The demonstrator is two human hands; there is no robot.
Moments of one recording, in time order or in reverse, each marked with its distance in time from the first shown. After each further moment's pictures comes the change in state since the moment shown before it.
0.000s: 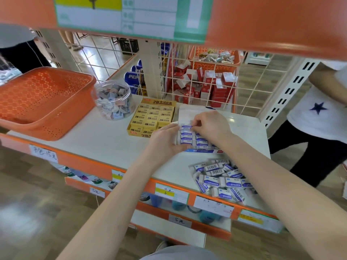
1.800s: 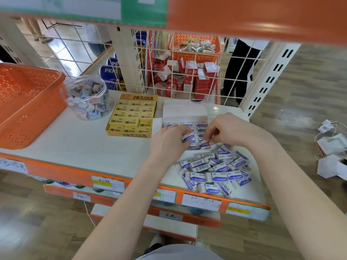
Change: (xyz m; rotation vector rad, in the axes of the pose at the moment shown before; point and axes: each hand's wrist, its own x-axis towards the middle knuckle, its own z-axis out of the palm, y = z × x) left_hand 0.018 0.035 0.037 0.176 -0.043 0.003; right_hand -0.055 0.033 -0.058 0.043 -0.422 0.092
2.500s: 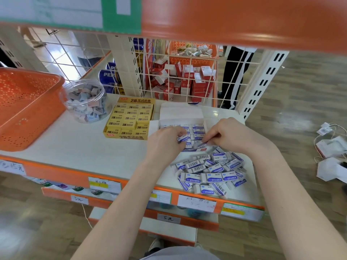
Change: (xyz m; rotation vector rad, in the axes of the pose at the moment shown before) left_hand -0.001 0.003 -0.003 -0.004 0.002 -0.043; right_hand -0.020 0.006 0.002 0.056 0.100 -0.045
